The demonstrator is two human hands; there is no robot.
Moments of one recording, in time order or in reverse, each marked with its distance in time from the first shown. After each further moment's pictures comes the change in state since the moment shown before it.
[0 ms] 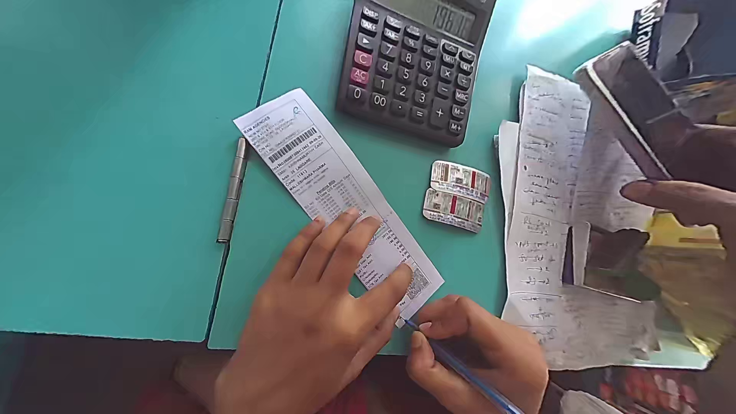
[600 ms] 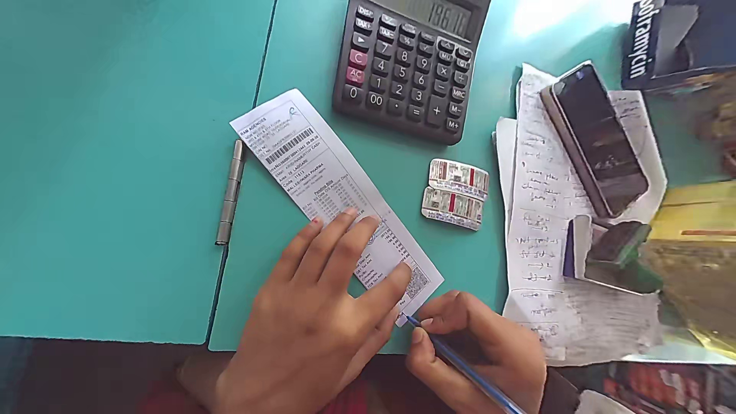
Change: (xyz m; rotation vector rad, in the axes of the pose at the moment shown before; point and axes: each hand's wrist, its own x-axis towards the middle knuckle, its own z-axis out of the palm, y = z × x) left_hand 0.000 0.000 0.000 -0.016 -0.004 0.002; right_hand -0.035 0.086 0.005 0.042 0.107 -0.322
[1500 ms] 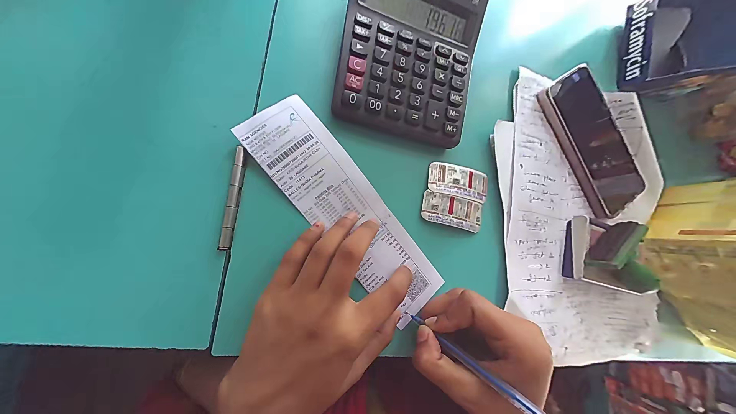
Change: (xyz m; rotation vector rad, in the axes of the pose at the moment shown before) left_hand 0.000 0.000 0.000 0.005 0.006 0.000; right_hand 0.001 0.010 0.001 0.044 0.051 -0.073
